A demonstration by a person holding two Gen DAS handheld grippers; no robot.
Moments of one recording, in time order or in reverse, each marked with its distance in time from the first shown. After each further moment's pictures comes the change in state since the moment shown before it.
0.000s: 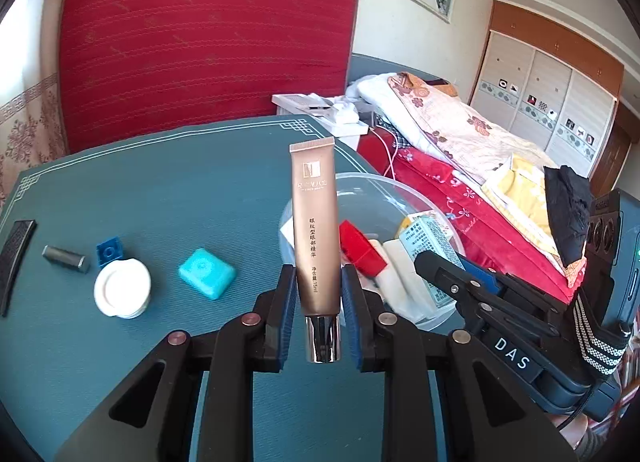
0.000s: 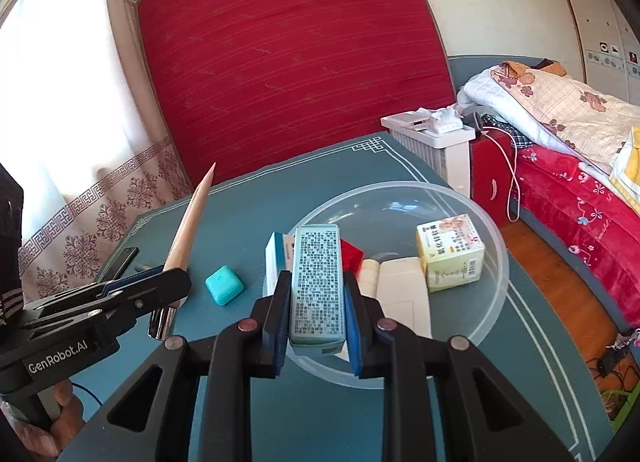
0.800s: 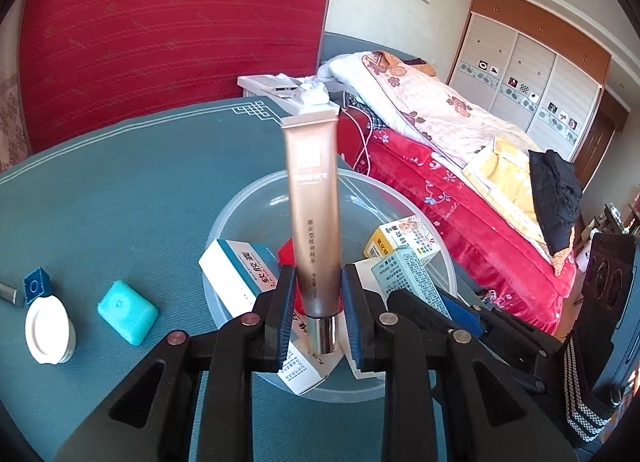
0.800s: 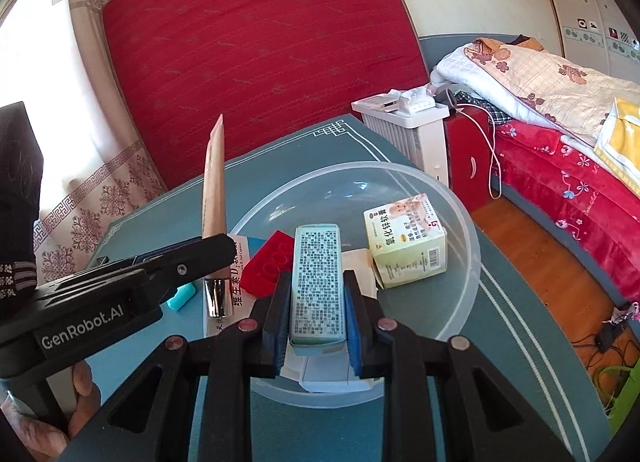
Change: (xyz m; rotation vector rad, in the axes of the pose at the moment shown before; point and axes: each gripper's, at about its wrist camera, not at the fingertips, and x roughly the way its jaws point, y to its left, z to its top) left arm 0.068 -0.025 0.023 0.024 0.077 -0.094; right arm 0.015 -0.038 -0.005 0.076 0.039 -0.052
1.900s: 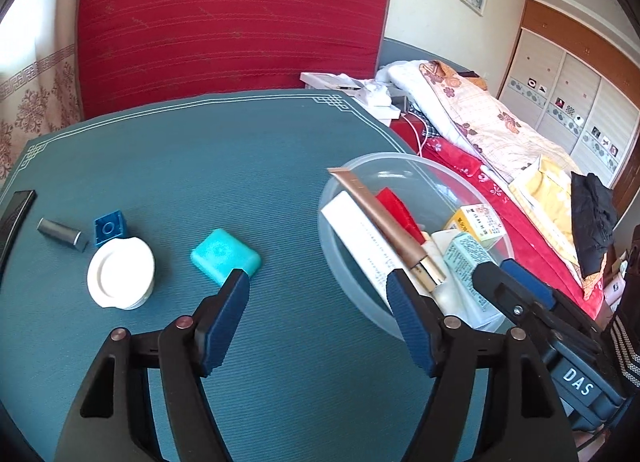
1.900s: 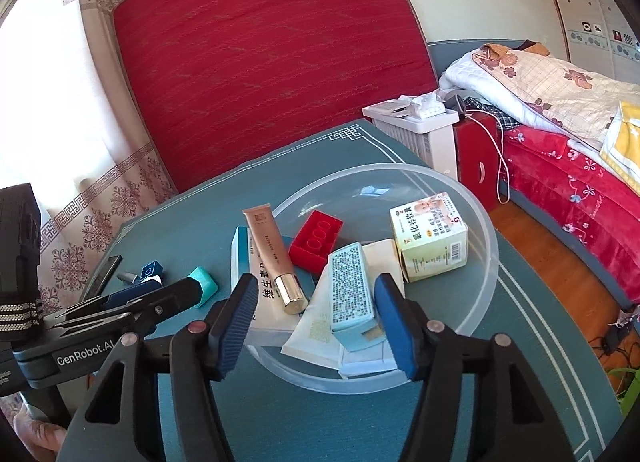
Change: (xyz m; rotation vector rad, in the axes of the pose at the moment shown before) left arm -0.034 0.059 -0.038 -0.114 -0.019 0.169; right arm -0.007 0.022 -0.007 -0.032 -0.027 0.036
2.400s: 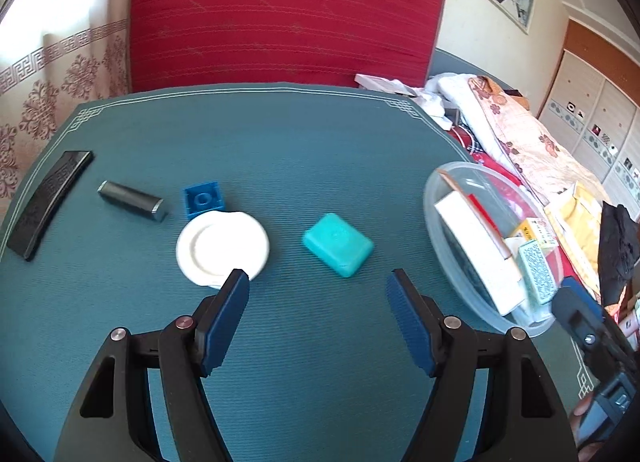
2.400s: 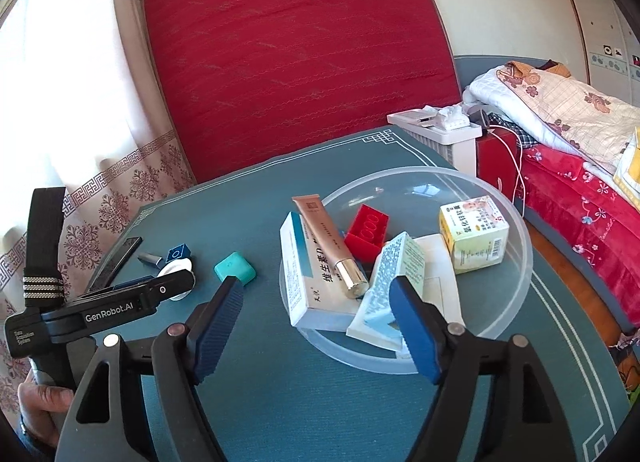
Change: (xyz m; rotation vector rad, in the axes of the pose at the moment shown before) left arm -0.010 0.071 -0.015 -0.112 -0.003 0.122; right arm -0.010 0.041 -0.012 -0.093 -0.024 0.040
